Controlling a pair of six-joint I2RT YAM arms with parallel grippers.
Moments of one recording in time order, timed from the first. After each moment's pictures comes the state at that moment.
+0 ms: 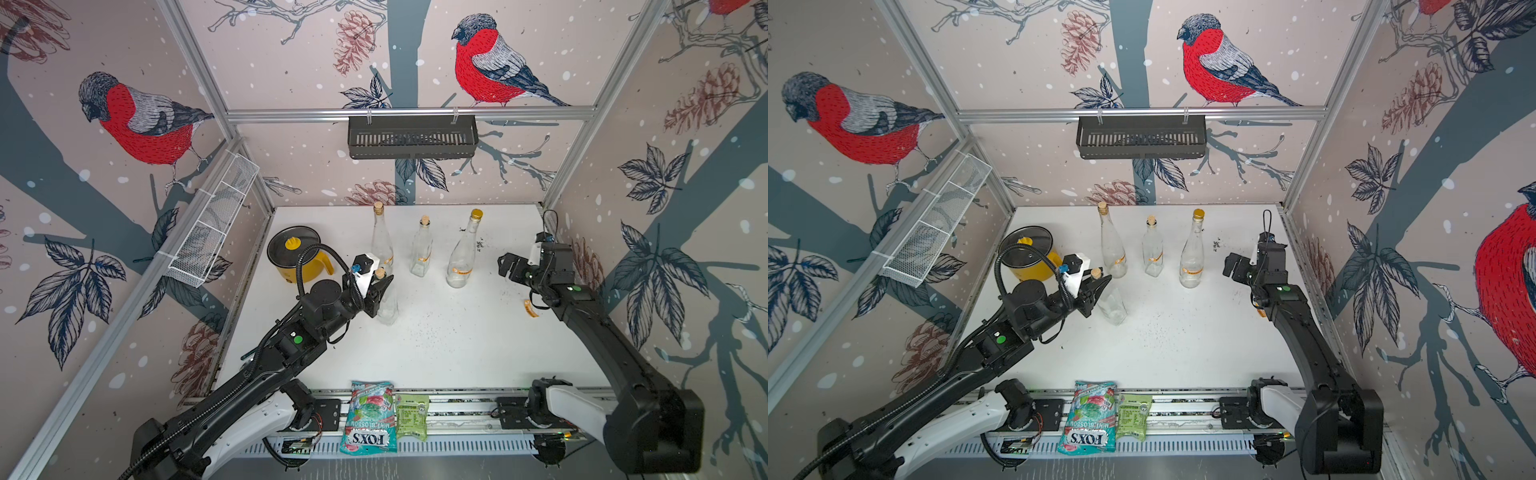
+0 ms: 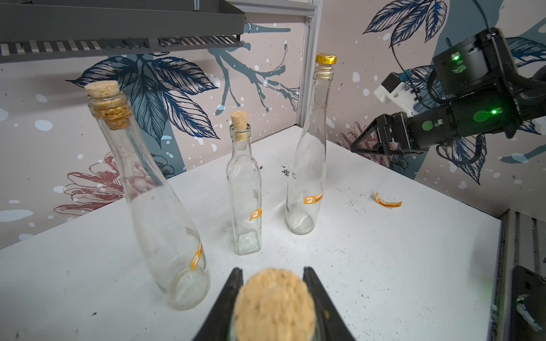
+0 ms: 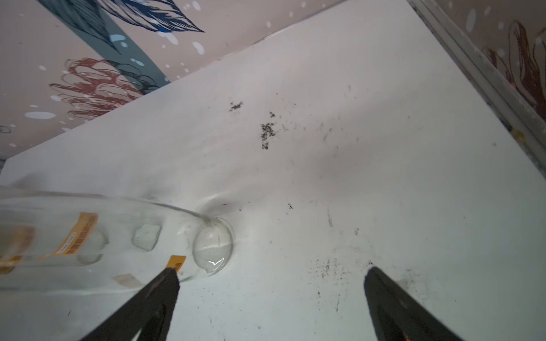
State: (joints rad) left arm -0.72 0.81 0.65 0.04 0.06 -0.01; right arm 0.05 1.06 0.76 -0.30 -0.13 0.31
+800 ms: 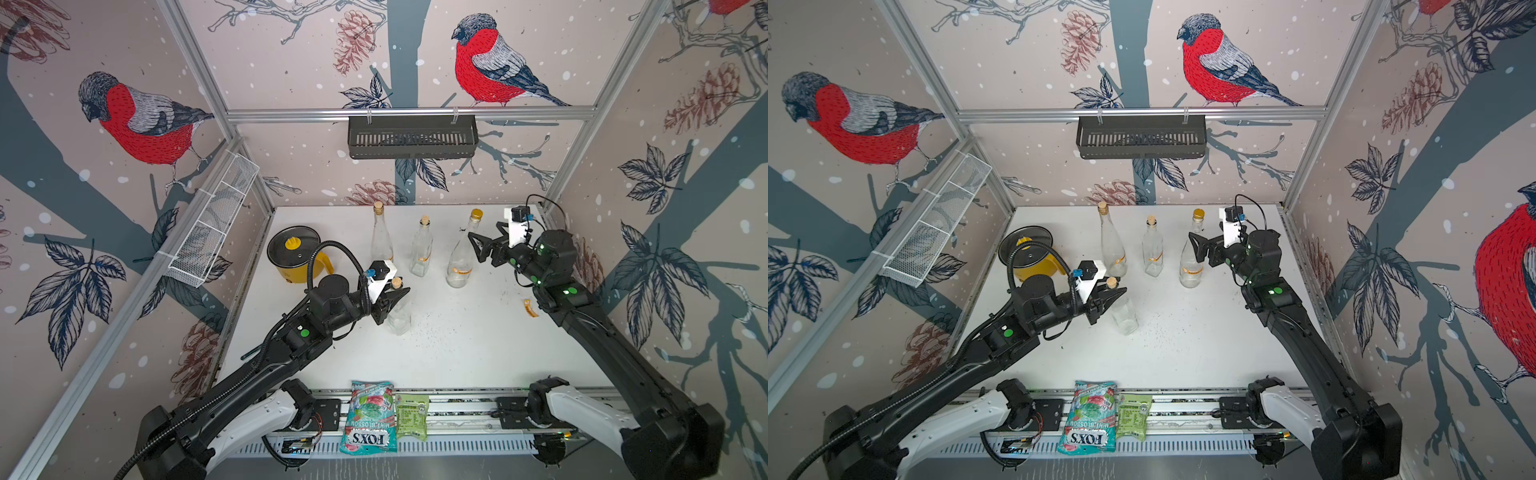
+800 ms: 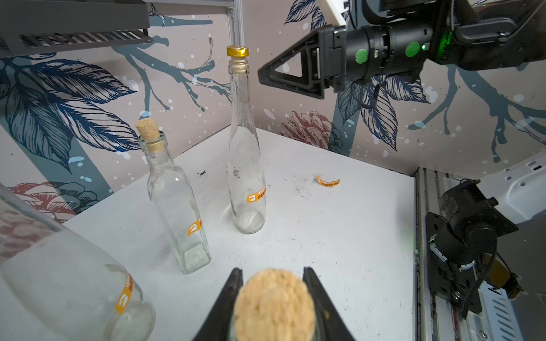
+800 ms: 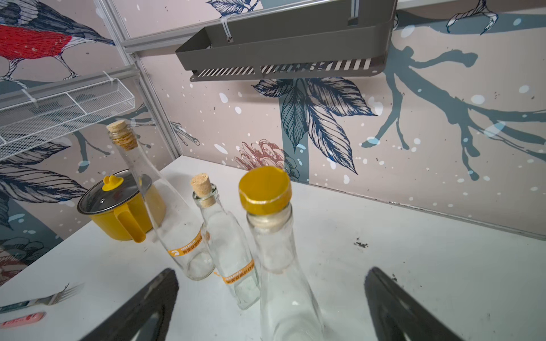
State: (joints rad) left arm -0.74 0.88 0.68 0.04 0.31 0.06; right arm 0.27 1.07 0.89 0.05 -0.31 0.08
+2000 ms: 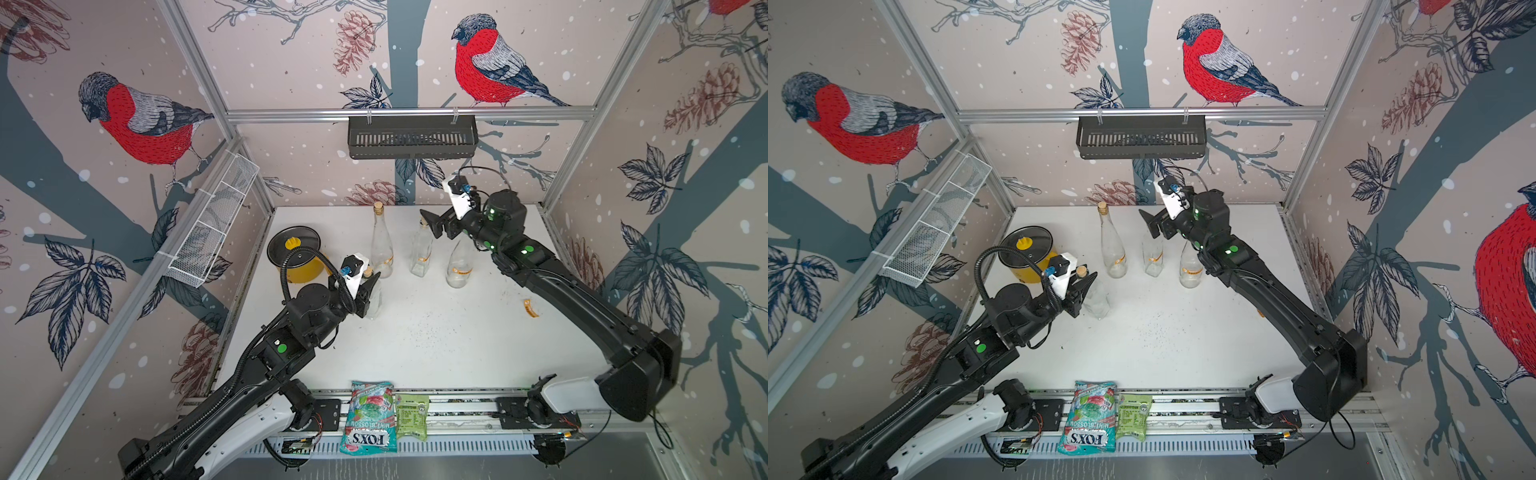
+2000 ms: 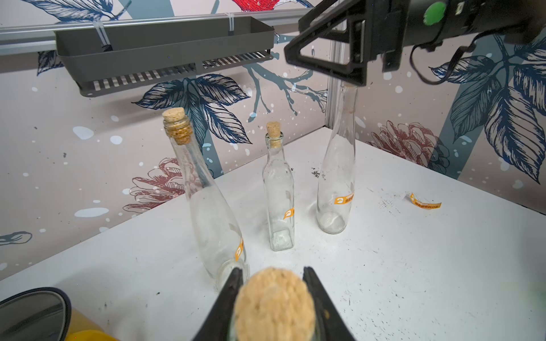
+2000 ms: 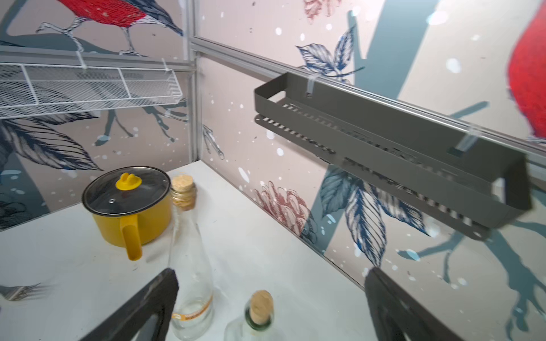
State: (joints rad) left arm -0.73 0.68 0.70 -0.13 -0.09 0.07; right arm 0.61 1.45 1.37 -0.02 -0.15 -0.23
